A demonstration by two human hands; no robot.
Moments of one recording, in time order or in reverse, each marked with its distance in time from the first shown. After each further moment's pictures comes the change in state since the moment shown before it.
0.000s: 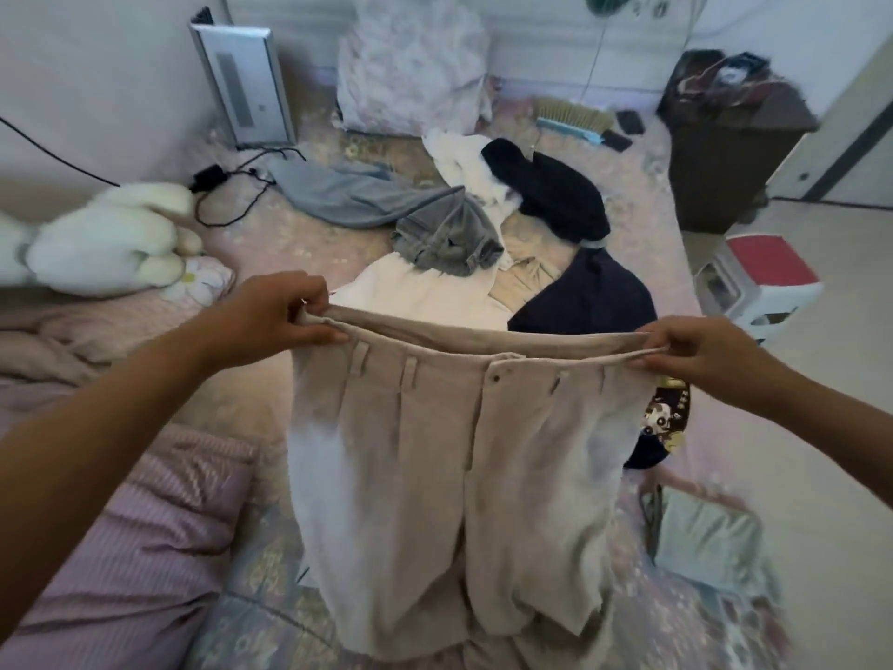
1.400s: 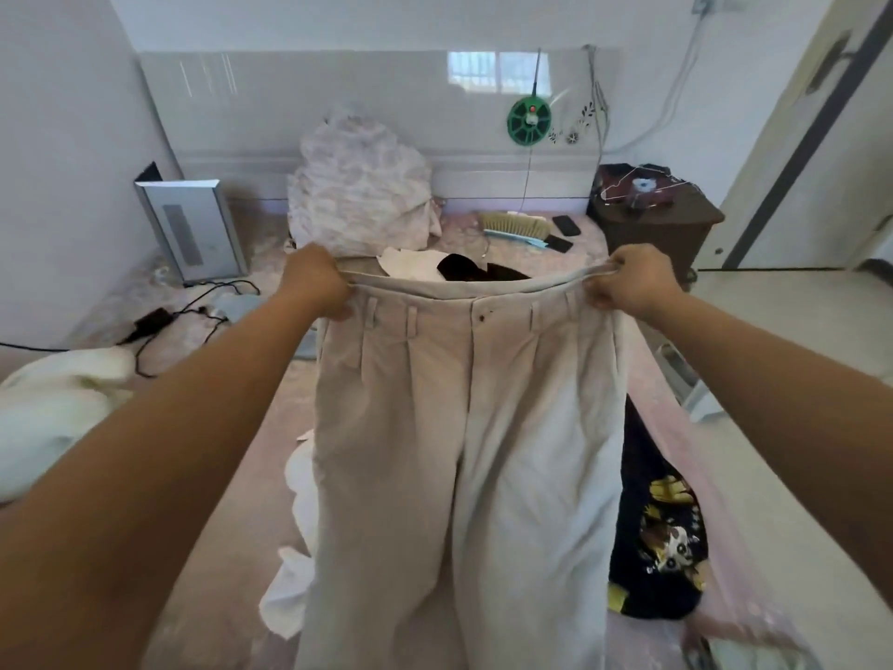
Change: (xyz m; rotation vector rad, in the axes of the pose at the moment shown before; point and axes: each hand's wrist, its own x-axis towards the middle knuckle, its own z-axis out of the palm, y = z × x) left_hand 0.276 0.026 -0.088 0.093 0.135 -0.291; right_hand 0.243 -0.074 -0.097 0.041 0.533 0.403
